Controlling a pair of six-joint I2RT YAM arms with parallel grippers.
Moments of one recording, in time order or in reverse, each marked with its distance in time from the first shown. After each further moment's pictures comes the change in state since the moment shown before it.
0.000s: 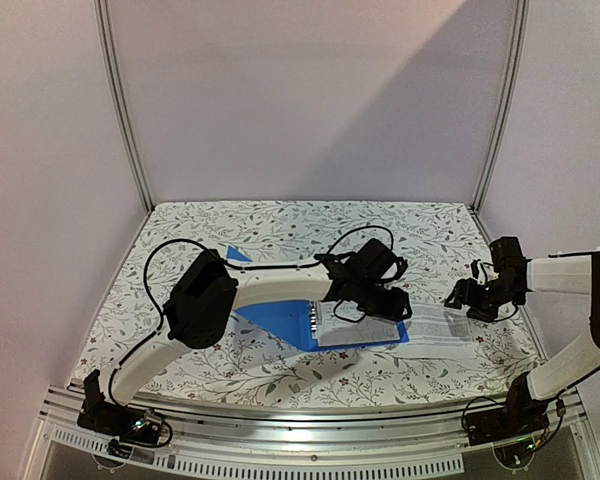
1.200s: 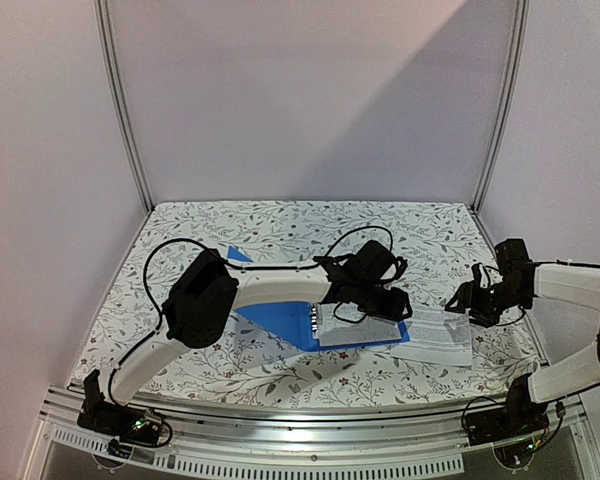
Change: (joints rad) left arm 0.000 -0.010 -0.043 0.063 -0.002 -0.005; right arm 0.000 -0.120 -0.032 -0.100 -0.095 0.016
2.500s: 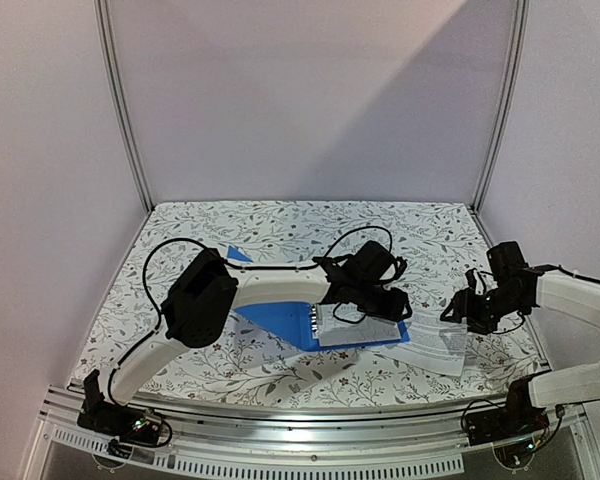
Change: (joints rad) left arm 0.001 -0.008 -0.019 0.016 0.000 0.000; right arm 0.130 -0.129 -0.026 -0.105 0.058 0.072
